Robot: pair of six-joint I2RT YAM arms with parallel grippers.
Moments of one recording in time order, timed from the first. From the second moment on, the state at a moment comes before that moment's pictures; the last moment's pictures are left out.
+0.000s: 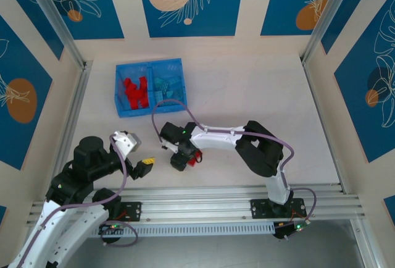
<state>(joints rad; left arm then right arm) -0.47 0.41 0.73 -0.81 0.34 0.21 1.06 2.01 1.39 -0.78 0.00 0.02</state>
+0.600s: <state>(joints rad) -0.47 0.34 0.70 -0.78 0.41 0.21 0.98 1.65 1.35 -0.48 -0.01 0.11</state>
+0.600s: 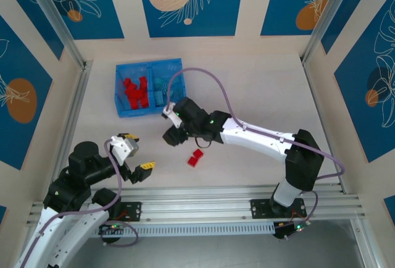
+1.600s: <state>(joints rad) -0.47 0.31 0.69 -0.78 0.03 0.14 0.78 2.55 2.53 -0.71 0.33 -0.05</state>
